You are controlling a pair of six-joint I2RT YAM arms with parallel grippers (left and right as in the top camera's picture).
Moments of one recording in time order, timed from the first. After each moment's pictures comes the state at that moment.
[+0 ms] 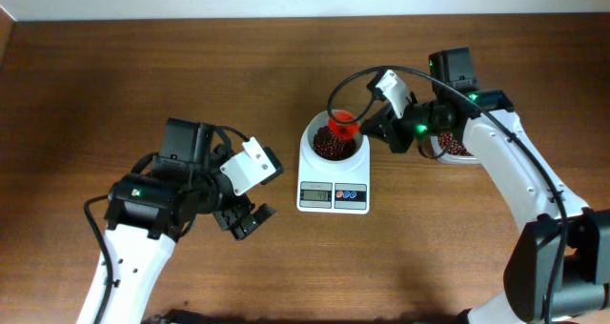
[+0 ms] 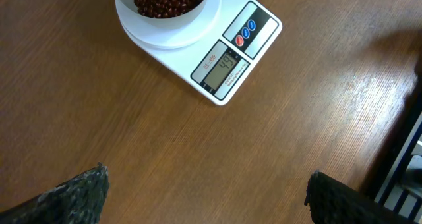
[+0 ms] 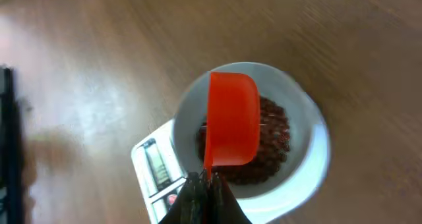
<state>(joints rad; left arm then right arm) -0.22 1.16 1.14 -1.10 0.39 0.69 0.16 1.74 1.34 -0.73 -0.81 -0.57</state>
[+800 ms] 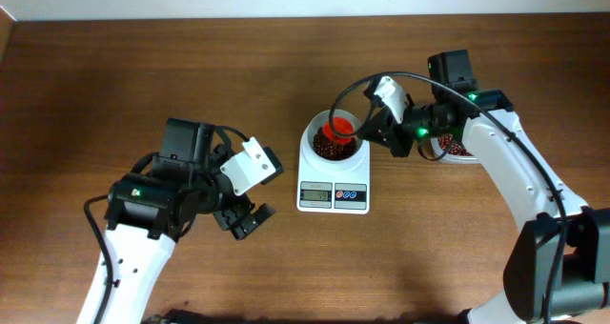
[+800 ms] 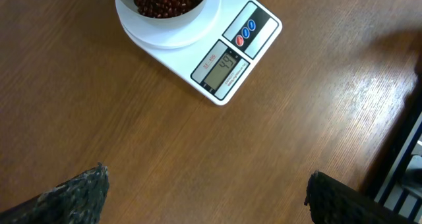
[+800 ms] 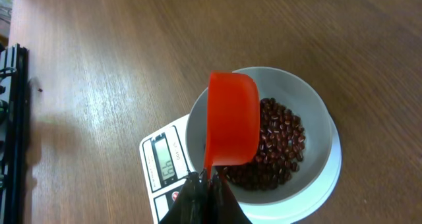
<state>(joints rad) -0.22 1.16 1.14 -1.10 0.38 0.69 0.16 1.75 1.34 -0.74 -0.84 -0.67</state>
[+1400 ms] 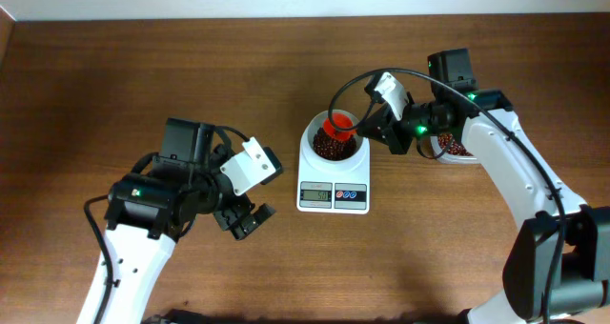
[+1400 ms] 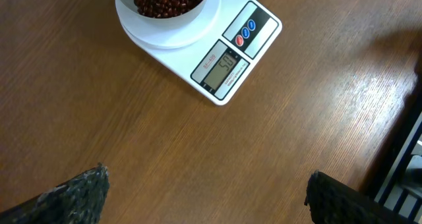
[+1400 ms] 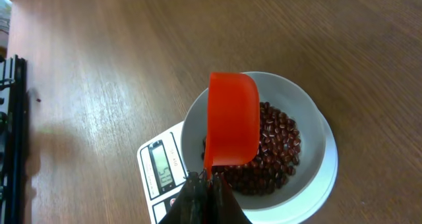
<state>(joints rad) -0.22 1.16 1.14 -1.10 0.38 0.69 0.16 1.75 1.34 -0.71 -0.85 -0.63</state>
